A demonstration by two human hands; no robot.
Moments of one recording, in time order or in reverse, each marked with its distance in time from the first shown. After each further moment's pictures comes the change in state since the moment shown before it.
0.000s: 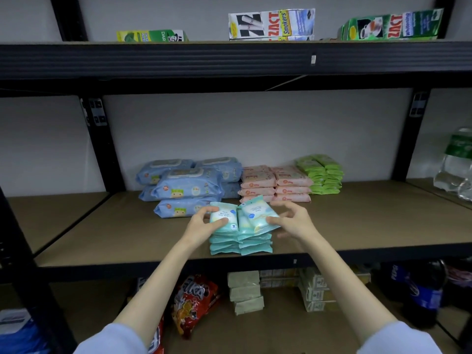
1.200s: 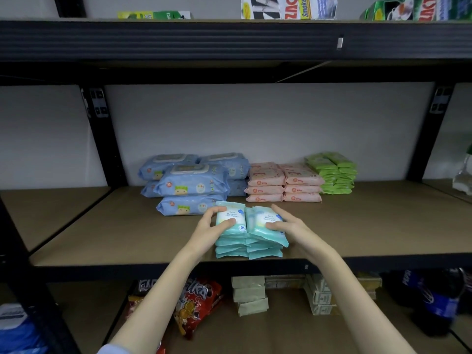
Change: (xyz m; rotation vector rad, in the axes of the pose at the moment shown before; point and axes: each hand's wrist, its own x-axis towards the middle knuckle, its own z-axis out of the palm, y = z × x) left_hand 0.000 -0.011 0.004 -0.250 -0.073 -0.058; right_hand 0.010 0.017 0.013 0.080 -0.331 0.054
